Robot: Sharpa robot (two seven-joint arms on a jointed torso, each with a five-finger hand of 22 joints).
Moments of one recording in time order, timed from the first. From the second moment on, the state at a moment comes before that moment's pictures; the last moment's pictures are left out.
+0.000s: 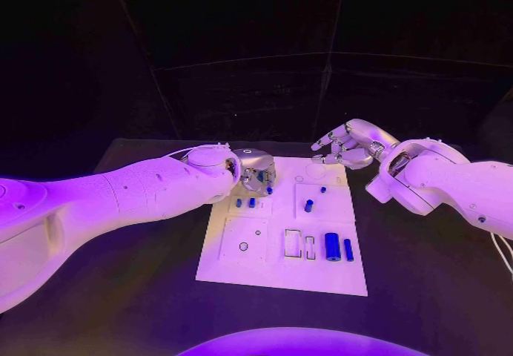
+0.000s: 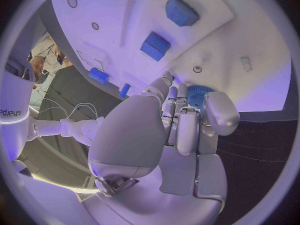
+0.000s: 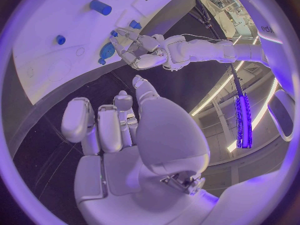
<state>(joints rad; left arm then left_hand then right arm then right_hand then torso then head) 1.26 -0.44 -0.19 1.07 -1.46 -0.13 0.08 1.47 -0.07 0.16 0.07 0.12 1.04 0.13 0.17 0.13 1.05 0.08 0.29 0.11 1.47 0.00 1.39 1.23 0.11 1.44 0.09 1.13 1.13 1.30 -0.85 -0.09 1.52 -0.95 -0.35 0.03 1.38 0.00 -0.04 0.07 0.36 0.95 0.15 0.12 0.07 1.19 0.06 1.01 1.03 1.47 -0.01 1.33 1.21 0.08 1.30 0.10 1.35 1.18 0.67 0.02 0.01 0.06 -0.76</state>
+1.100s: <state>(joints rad) 1.26 -0.42 -0.19 1.05 -1.46 -0.12 0.07 1.46 -0.09 0.17 0.07 0.12 1.05 0.13 0.15 0.12 1.07 0.07 0.27 0.09 1.46 -0.01 1.38 1.20 0.11 1.45 0.09 1.15 1.15 1.30 -0.85 -0.09 1.52 -0.95 -0.35 0.03 1.38 0.00 -0.04 0.07 0.36 0.95 0.15 0.12 0.07 1.19 0.06 1.01 1.03 1.47 -0.01 1.33 1.21 0.08 1.30 0.10 1.35 1.18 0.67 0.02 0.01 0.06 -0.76</state>
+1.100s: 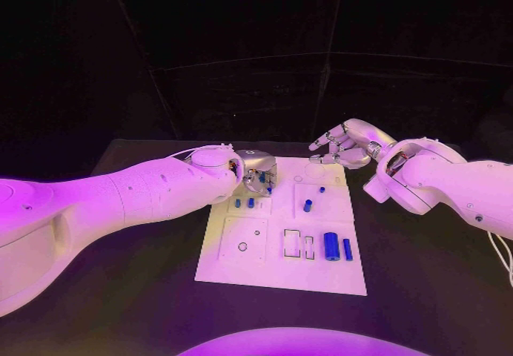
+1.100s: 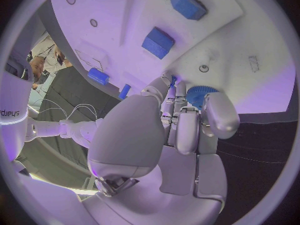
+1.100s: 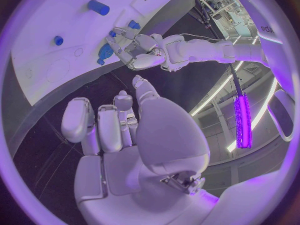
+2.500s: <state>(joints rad) 1.25 -0.54 -0.13 1.17 -1.40 -0.20 0.11 1.42 -0.09 0.40 -0.03 0.11 1.13 0.13 0.12 0.11 1.20 0.06 0.17 0.08 1.46 -0.02 1.38 1.18 0.10 1.46 0.07 1.18 1.19 1.30 -0.85 -0.09 1.52 -0.95 -0.35 0.03 1.38 0.00 -0.04 0.07 0.36 0.95 0.15 0.12 0.07 1.19 0.06 1.00 1.03 1.47 -0.01 1.33 1.21 0.08 1.30 0.10 1.35 1.18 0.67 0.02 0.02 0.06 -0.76</state>
